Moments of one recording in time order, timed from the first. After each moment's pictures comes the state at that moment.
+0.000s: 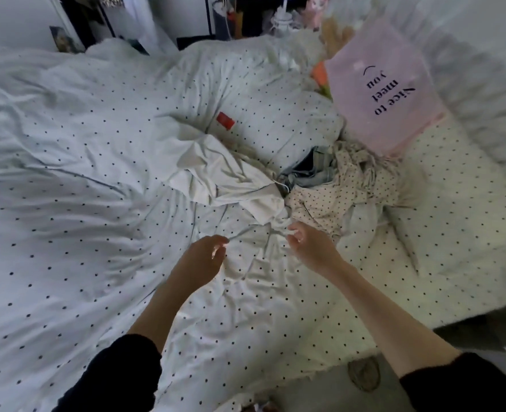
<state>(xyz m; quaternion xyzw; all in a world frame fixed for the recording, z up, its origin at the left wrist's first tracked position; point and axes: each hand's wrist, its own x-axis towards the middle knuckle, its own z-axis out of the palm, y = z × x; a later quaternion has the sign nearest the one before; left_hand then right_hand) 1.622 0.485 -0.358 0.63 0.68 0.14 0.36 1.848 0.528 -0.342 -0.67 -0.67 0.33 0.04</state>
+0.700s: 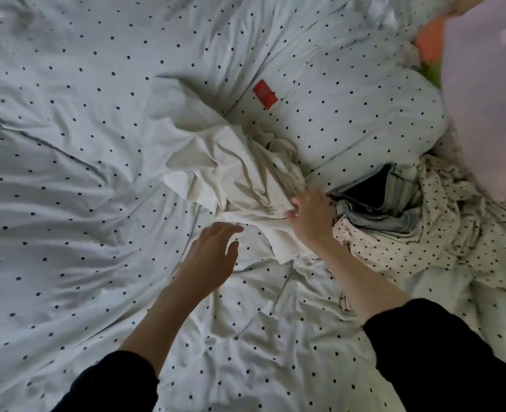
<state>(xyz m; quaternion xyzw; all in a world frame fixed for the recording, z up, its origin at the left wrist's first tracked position) 1.632 0.633 -0.474 0.59 0.74 0.15 0.30 1.803 0.768 -0.527 -0.60 -0.77 0.19 0.02</state>
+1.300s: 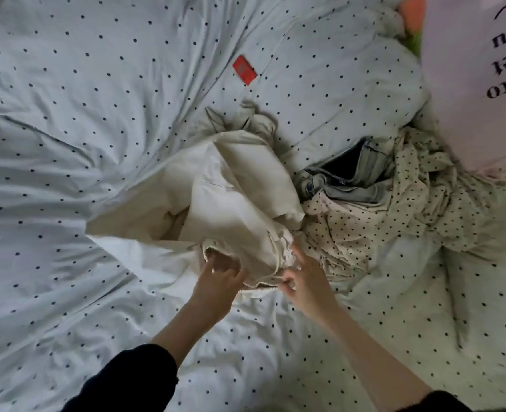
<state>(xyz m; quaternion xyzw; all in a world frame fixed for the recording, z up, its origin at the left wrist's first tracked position) 1.696 0.567 -0.503 0.76 0.59 -0.17 0.21 1.900 0.618 -0.533 -0.51 -0.81 0.30 -0.01</state>
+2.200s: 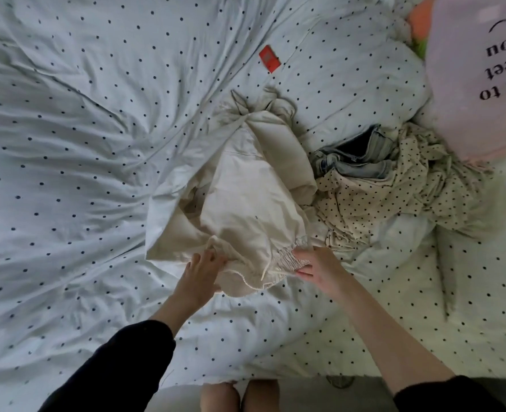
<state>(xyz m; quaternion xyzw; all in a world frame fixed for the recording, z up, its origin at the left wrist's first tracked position) 1.656 0.462 -0.526 0.63 0.72 -0.04 0.29 1.882 0.580 -0.472 -0.63 -0.29 0.72 0.09</state>
